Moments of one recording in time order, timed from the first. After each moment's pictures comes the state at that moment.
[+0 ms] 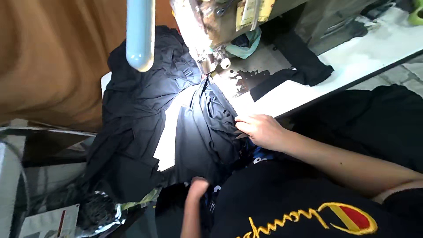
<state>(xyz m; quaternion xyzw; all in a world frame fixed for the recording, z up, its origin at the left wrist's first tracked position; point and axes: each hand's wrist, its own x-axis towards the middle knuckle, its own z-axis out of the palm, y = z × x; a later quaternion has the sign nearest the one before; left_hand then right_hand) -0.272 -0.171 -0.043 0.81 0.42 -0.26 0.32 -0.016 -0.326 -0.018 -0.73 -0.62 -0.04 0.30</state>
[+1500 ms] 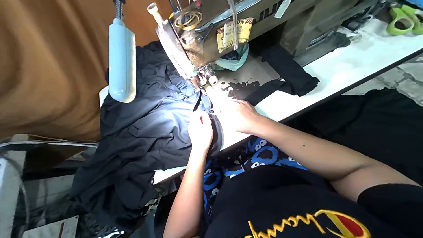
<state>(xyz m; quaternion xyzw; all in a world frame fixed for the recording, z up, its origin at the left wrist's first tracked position) -0.087 -0.148 0.001 0.88 0.29 0.18 0.34 0.023 -0.275 0.019 -0.80 -0.51 0.06 0.30</state>
